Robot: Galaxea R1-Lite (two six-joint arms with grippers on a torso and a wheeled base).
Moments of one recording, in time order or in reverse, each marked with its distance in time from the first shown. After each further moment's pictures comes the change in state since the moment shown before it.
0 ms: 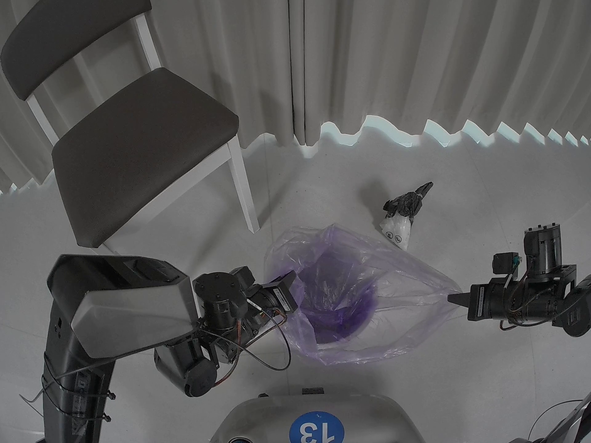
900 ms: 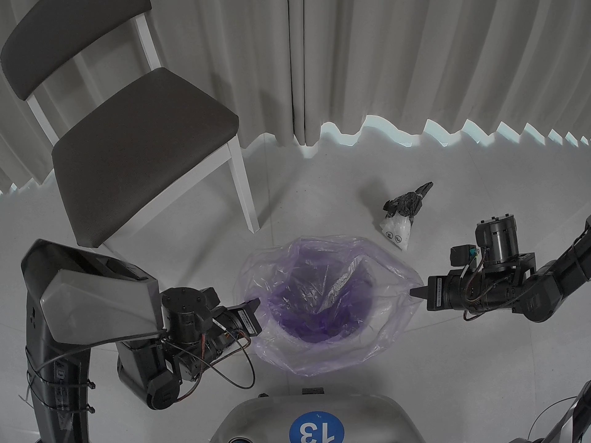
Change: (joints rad) left arm 0.074 -0.089 0.276 0.000 0.005 0.007; right arm 0.106 0.219 -0.202 0.003 -0.007 0.046
